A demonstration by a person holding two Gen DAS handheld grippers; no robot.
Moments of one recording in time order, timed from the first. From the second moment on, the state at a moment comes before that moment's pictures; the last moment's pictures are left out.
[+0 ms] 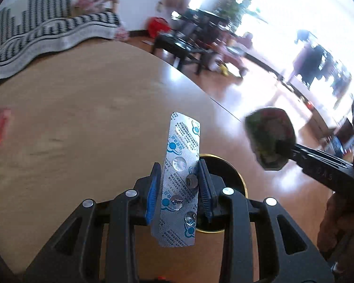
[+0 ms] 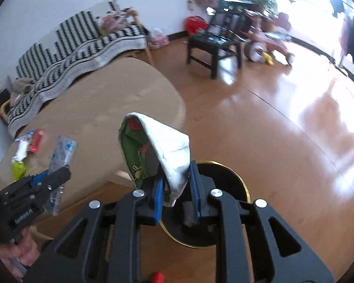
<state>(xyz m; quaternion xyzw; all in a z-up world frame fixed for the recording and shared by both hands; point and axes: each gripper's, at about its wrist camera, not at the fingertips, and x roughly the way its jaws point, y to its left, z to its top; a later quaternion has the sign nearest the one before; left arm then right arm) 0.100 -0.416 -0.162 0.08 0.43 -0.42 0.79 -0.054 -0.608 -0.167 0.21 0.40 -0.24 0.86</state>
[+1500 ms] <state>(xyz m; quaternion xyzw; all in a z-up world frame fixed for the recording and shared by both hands) 0.068 -0.484 -0.261 0.13 0.48 -0.46 0.73 -0.093 -0.645 -0.279 0.31 0.44 -0.28 0.80</state>
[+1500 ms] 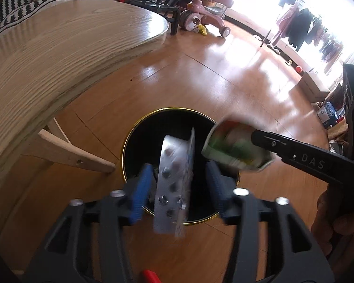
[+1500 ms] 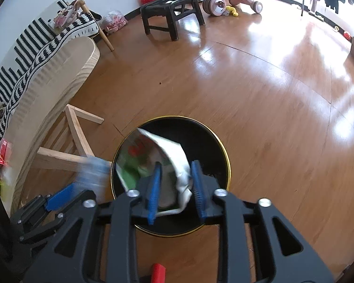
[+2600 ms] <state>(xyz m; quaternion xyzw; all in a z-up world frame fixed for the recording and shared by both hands) 0.199 -0.122 -0.107 0.01 0.42 -0.22 0.88 0.088 -0.442 -0.140 0.19 0.42 -0.10 0.88</state>
